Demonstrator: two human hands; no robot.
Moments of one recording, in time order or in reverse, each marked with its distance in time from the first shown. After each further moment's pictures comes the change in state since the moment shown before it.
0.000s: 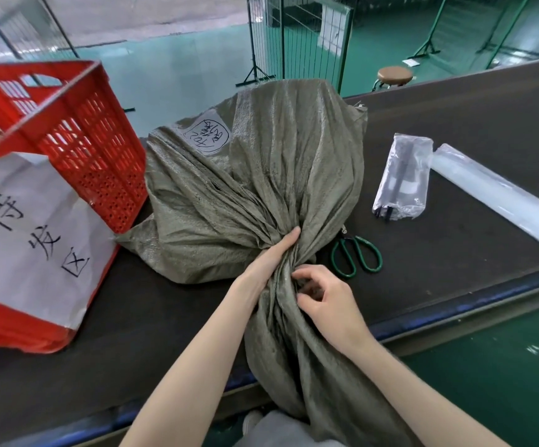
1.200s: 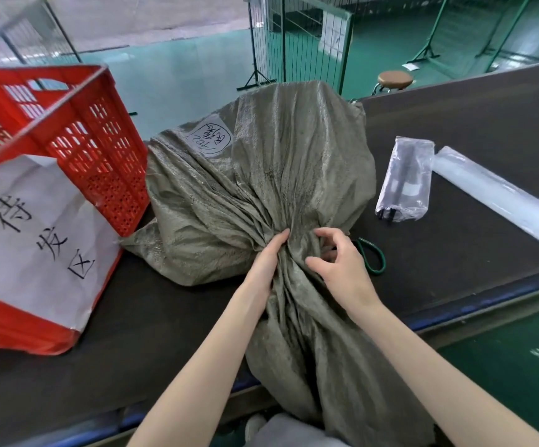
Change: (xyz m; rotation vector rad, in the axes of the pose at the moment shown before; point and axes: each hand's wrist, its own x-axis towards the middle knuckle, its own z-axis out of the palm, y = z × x) left_hand -0.017 0.003 0.003 -0.146 0.103 -0.015; right_hand 0.037 -0.015 -0.013 0.052 0.166 0.107
